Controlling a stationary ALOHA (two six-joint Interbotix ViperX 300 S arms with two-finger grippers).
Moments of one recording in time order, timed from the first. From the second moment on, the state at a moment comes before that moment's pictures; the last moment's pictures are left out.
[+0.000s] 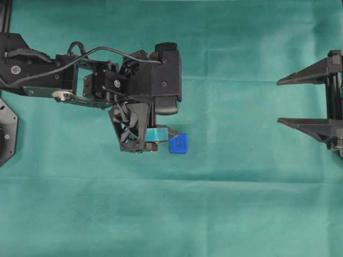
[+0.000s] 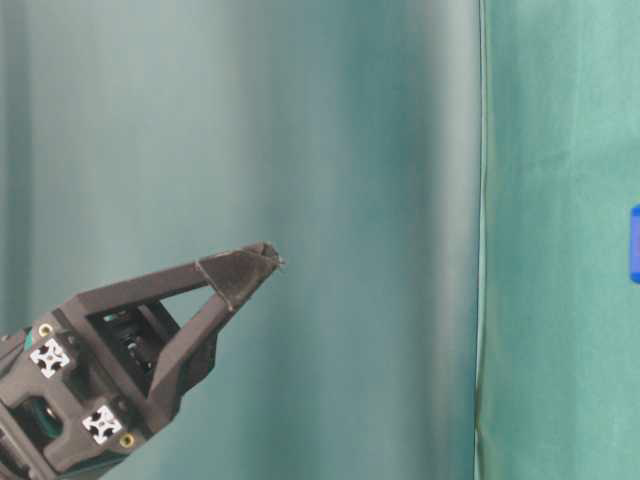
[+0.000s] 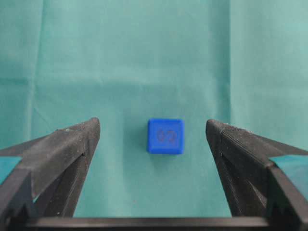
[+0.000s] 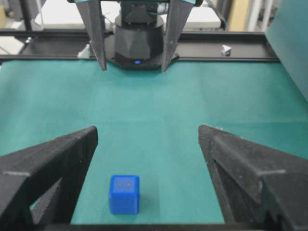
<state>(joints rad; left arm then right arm) 0.01 -0.12 0.26 0.00 0.64 -0.01 -0.03 -0.92 1.15 0.02 -0.19 0.11</state>
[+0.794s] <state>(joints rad) 0.01 0.02 0.43 0.00 0.39 -0.03 -0.03 -0.90 1.15 0.02 -0.19 0.11</state>
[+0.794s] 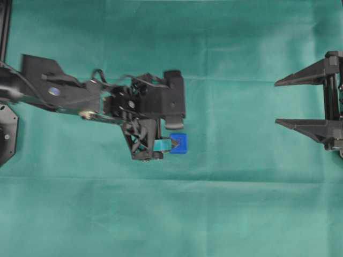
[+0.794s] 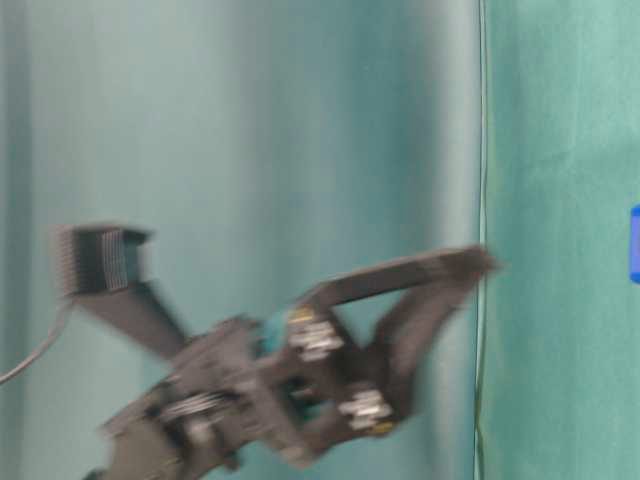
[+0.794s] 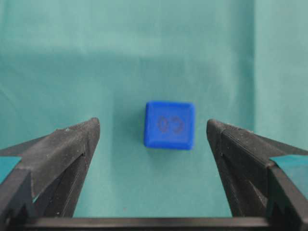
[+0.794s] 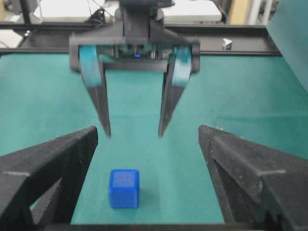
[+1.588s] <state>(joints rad) -0.01 0.21 0.44 0.00 0.27 -0.03 -0.03 -0.89 1.15 0.02 -0.18 0.11</state>
